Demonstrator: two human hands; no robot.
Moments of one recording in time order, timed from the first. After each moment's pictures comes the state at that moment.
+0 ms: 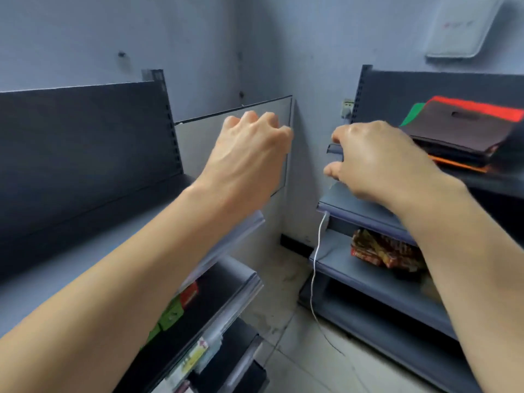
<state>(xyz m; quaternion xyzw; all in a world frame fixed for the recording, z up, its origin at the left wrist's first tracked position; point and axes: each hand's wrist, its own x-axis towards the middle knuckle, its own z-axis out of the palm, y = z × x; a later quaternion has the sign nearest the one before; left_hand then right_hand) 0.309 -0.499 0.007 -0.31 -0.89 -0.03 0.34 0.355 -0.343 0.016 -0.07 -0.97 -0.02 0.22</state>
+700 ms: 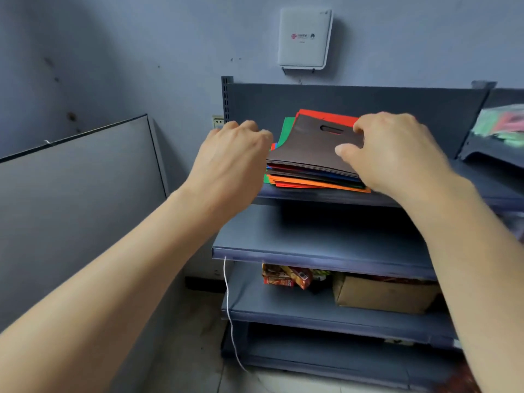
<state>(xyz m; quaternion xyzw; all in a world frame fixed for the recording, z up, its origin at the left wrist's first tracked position) 0.125 -0.227 0.009 -0.47 -0.81 -0.10 0.33 0.262 -0.098 0.029 -0.37 -0.88 -0.04 0.28</state>
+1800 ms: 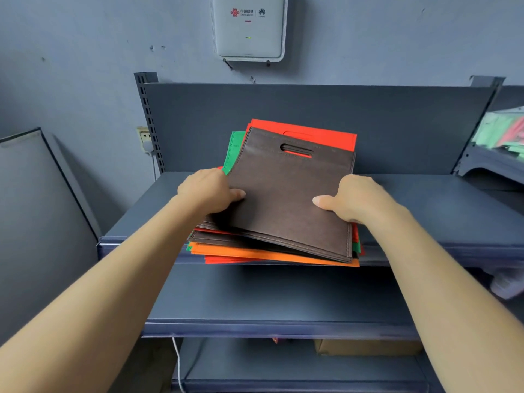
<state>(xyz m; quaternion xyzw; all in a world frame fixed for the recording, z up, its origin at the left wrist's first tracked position) -0.044 0.051 -0.042 -0.39 -0.91 -0.11 0.01 0.148 0.171 -0.033 -0.49 -0.86 0.11 0.07</state>
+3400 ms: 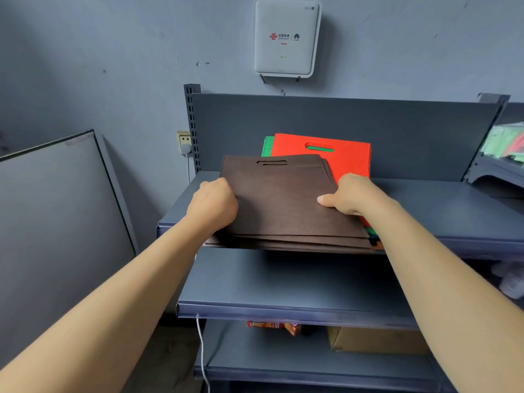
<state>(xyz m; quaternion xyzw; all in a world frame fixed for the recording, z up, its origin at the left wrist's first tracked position) -0.043 -0.049 -0.053 -0.35 -0.91 -0.22 0.01 0.121 0.107 -0.027 -0.48 -0.86 0.14 0.09</state>
